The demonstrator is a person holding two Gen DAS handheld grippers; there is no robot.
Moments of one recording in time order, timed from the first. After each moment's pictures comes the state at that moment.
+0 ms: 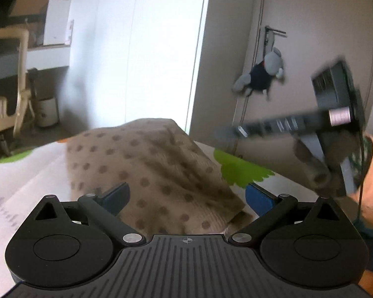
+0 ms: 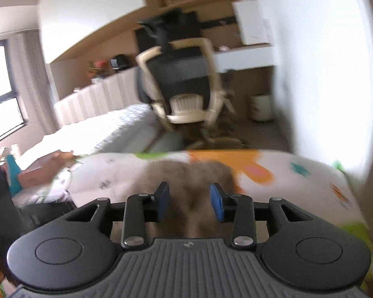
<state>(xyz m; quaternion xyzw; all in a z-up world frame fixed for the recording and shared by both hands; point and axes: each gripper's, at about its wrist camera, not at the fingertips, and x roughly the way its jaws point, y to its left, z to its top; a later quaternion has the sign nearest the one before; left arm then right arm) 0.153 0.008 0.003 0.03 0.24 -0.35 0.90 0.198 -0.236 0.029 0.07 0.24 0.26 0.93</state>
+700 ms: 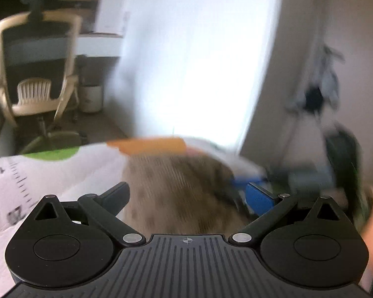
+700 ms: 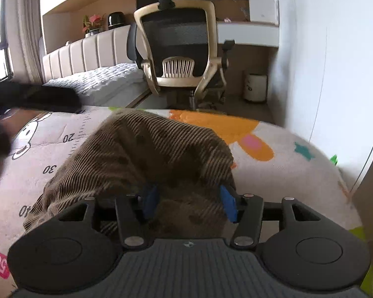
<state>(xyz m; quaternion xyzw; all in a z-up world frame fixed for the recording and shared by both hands) 0.228 0.029 0.022 -0.05 0.26 -0.24 0.93 0.235 -0.207 -0.025 -0.03 0.29 0.22 0.93</state>
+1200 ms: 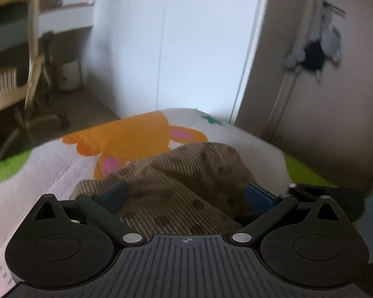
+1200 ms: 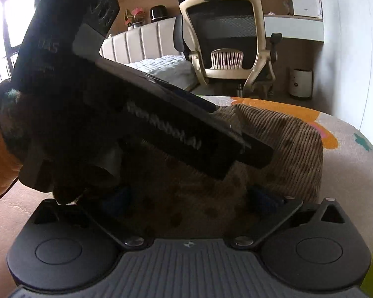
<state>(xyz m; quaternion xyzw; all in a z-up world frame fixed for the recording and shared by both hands) 0.301 -0.041 -0.015 0.05 0.34 -0.28 0.90 0.225 -0.173 -0.047 -0.02 0.31 0.33 0.89</state>
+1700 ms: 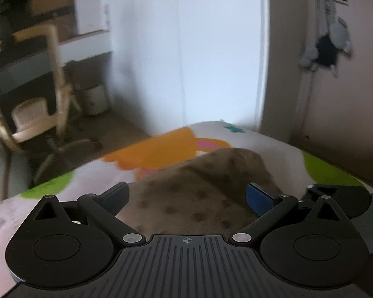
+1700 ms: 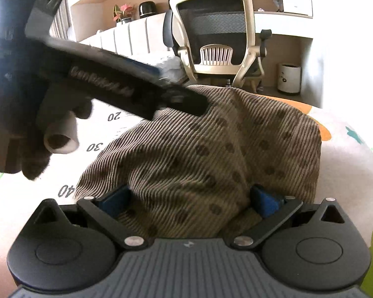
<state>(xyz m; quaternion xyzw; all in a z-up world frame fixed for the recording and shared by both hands) 0.265 -0.017 0.014 0.11 0.29 -0.21 0.93 0.208 -0.166 -0.044 -0.02 0.32 0.30 0.90</state>
